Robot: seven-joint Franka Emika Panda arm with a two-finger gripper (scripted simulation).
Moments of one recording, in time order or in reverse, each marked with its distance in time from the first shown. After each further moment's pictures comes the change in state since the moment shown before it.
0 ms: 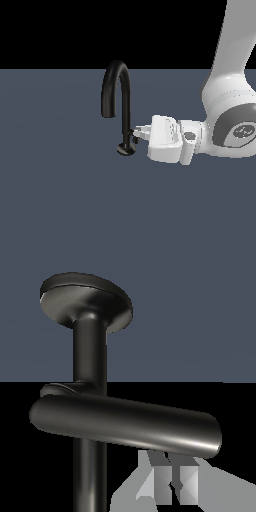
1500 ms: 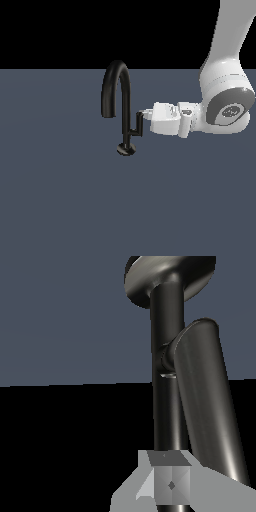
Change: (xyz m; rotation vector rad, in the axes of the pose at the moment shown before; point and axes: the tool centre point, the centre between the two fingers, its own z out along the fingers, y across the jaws) arm -0.029 -0.070 0.000 0.006 0.010 0.033
